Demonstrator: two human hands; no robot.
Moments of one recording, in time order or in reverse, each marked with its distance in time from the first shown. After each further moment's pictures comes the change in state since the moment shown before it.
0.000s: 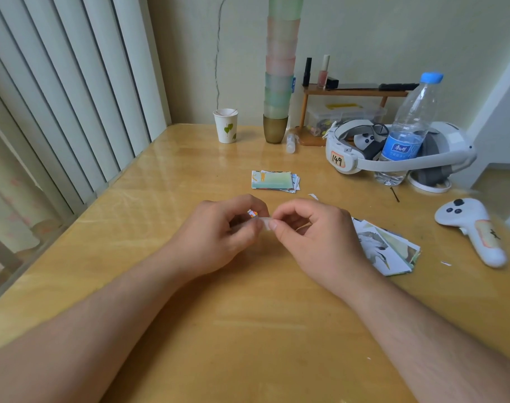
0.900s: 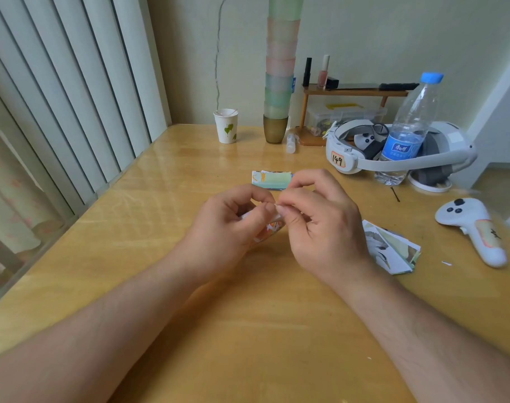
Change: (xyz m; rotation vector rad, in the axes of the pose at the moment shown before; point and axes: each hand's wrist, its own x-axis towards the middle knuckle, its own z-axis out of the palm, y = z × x) left_hand 0.005 0.031 0.012 -0.468 0.140 -0.224; right_hand 0.012 0.002 -0.003 -0.270 0.222 -0.450
